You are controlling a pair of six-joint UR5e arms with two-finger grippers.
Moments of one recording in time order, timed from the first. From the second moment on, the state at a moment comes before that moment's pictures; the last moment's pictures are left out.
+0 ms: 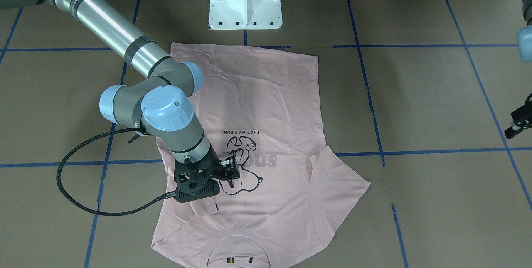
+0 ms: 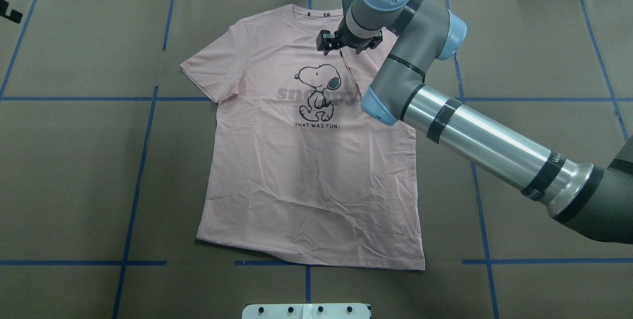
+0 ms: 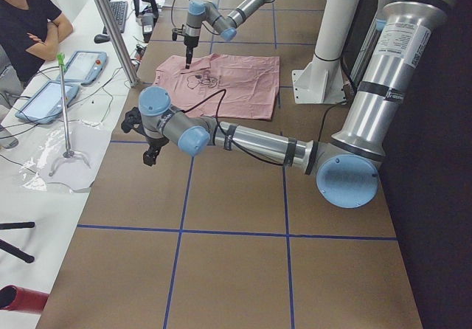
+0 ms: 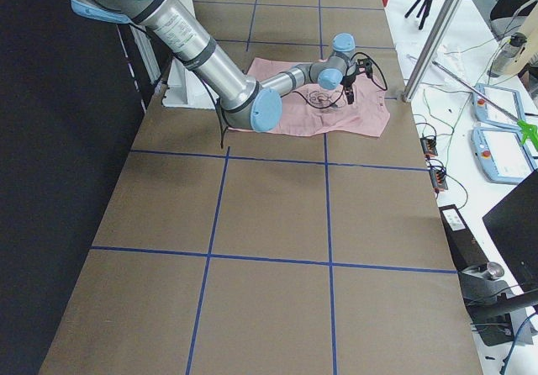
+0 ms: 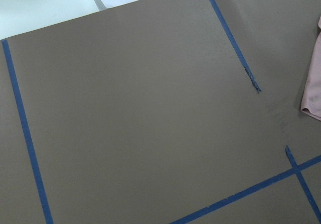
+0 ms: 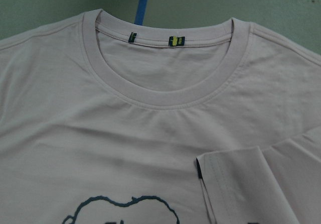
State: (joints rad) left arm -1.34 -1.90 -1.48 -1.97 -2.36 -0.34; right arm 0.78 -0.64 1.05 -1.08 1.97 1.01
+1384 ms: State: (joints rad) left arm -0.81 -2.15 -1.19 -2.25 -1.73 -1.12; right arm 1.04 -0.99 1.64 -1.70 2.24 0.78
